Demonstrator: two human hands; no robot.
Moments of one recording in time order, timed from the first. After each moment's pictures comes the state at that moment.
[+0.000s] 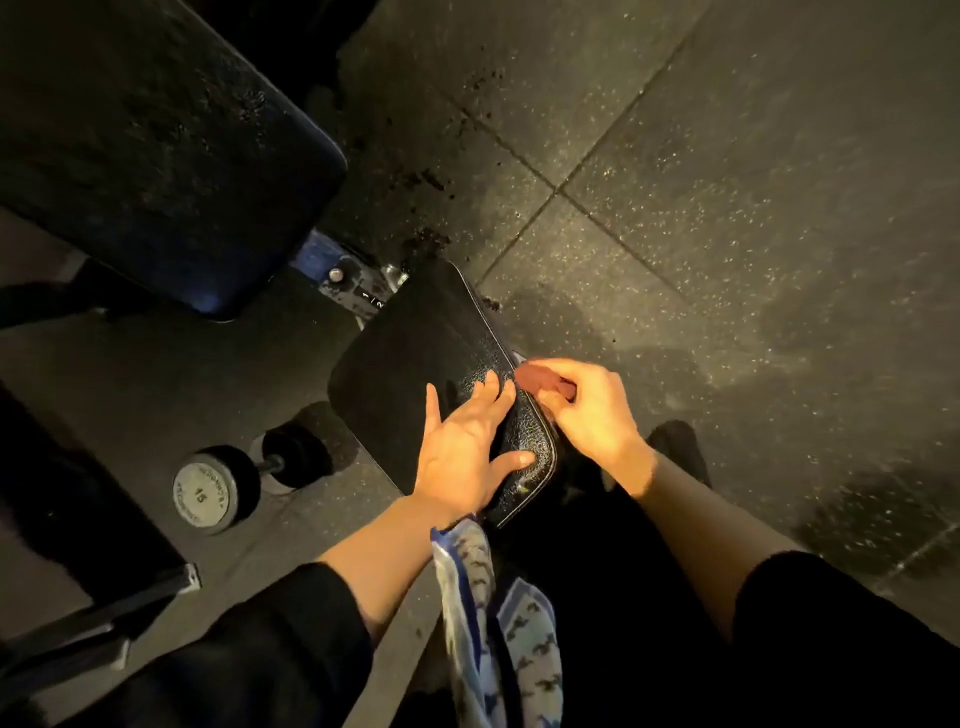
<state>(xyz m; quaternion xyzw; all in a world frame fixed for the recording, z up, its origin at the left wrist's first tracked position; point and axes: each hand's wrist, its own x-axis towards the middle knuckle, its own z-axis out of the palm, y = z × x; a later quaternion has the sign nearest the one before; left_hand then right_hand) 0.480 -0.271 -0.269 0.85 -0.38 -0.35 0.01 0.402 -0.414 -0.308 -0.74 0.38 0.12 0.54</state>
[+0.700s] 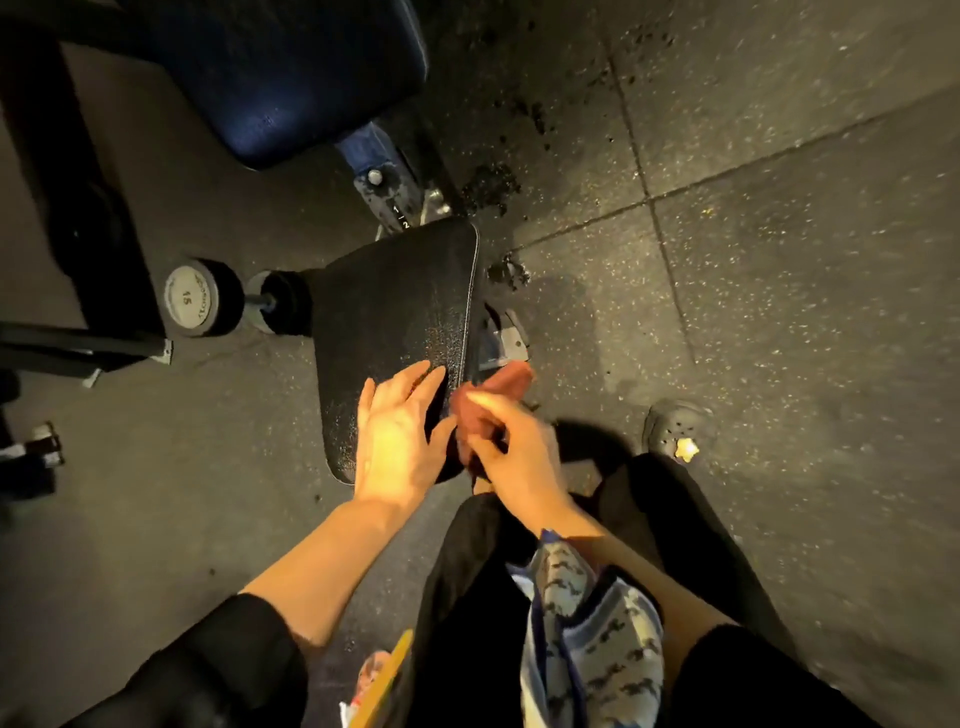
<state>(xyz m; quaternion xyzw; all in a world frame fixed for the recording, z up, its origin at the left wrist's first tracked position) 0.429 -0.330 -0.260 0.98 -0.03 -0.20 0.07 0.385 -0.462 -0.301 -0.72 0.17 0.26 0.61</state>
